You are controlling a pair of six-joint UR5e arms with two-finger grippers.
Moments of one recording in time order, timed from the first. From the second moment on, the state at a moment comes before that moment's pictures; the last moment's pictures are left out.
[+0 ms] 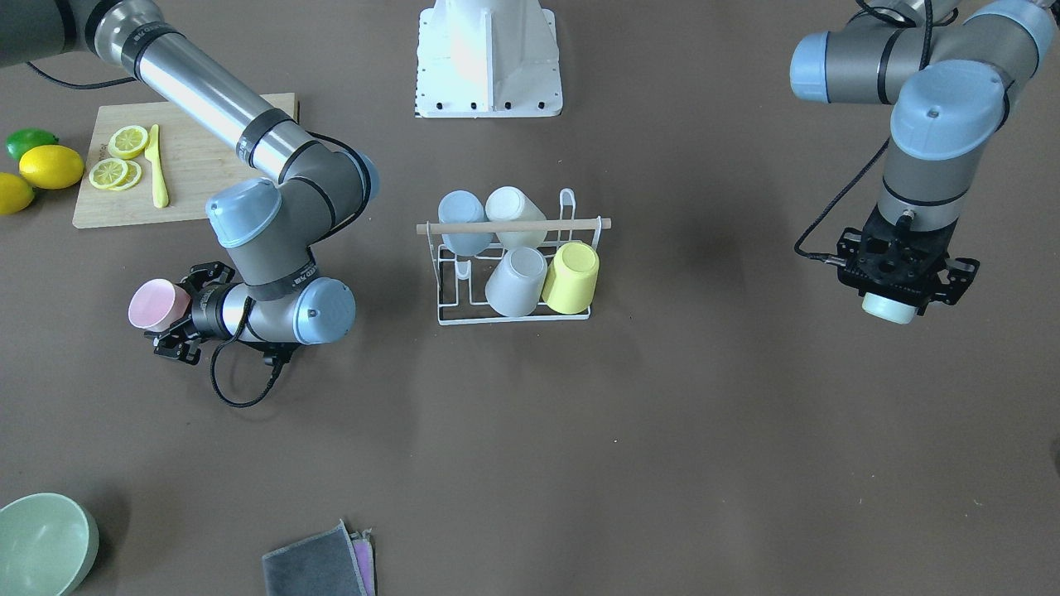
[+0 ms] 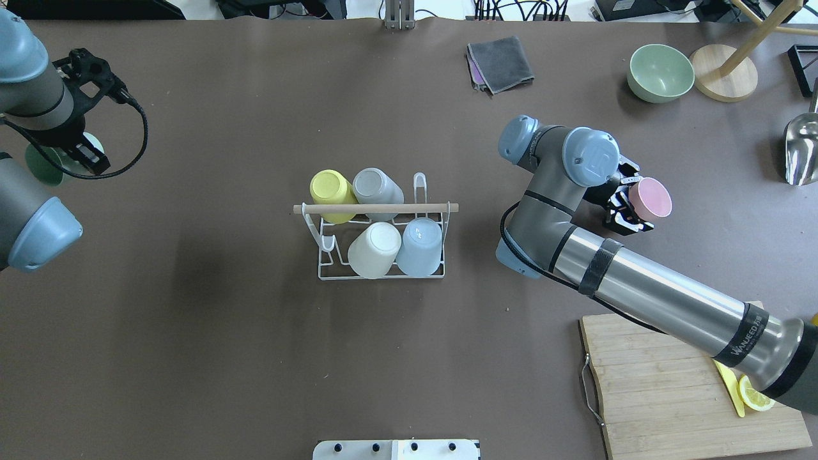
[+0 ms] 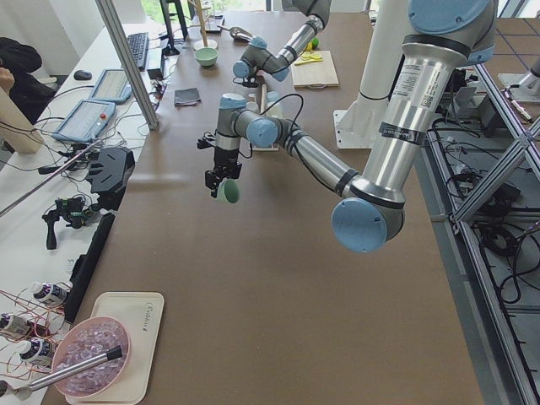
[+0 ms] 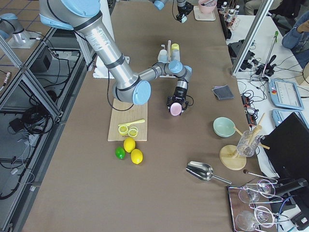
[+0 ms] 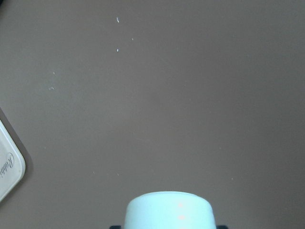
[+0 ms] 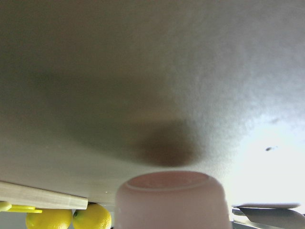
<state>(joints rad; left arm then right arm) -0.95 -1.88 -1.82 -1.46 -1.77 -0.07 0.68 -0.83 1.19 -2.31 1.56 -0.56</state>
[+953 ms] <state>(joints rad) -0.97 -1.87 -1.96 -1.77 -1.77 -0.37 0.95 -0.92 1.62 -2.35 1.88 -0.55</state>
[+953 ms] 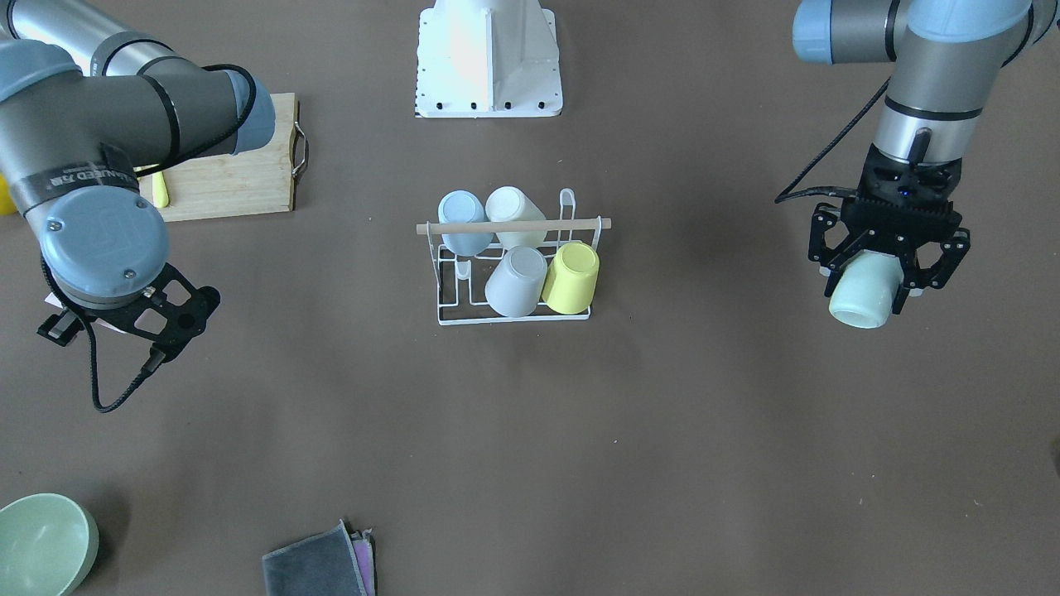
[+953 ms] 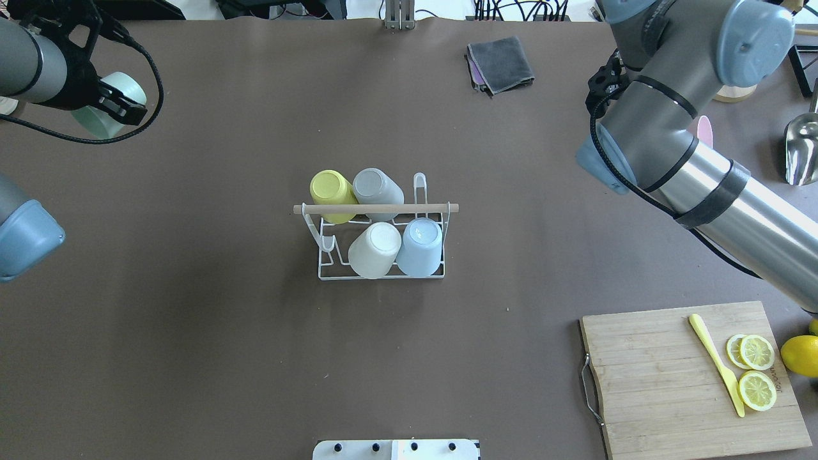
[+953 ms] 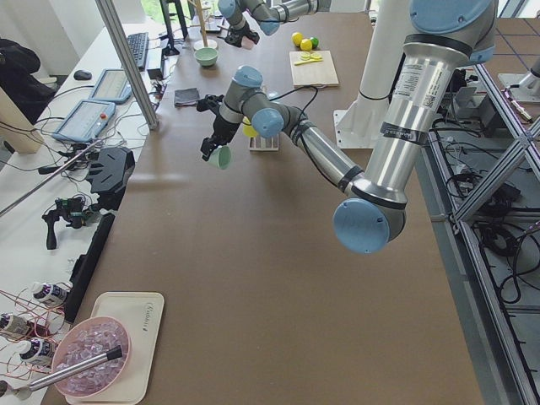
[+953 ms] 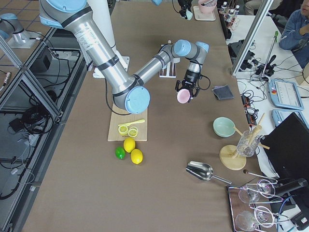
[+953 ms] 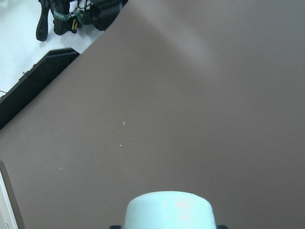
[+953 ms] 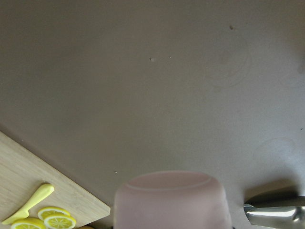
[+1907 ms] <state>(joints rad) -0.79 -1.73 -1.90 -2.62 -1.54 -0.47 1.06 -1.15 1.68 -1.70 2.42 -0.56</state>
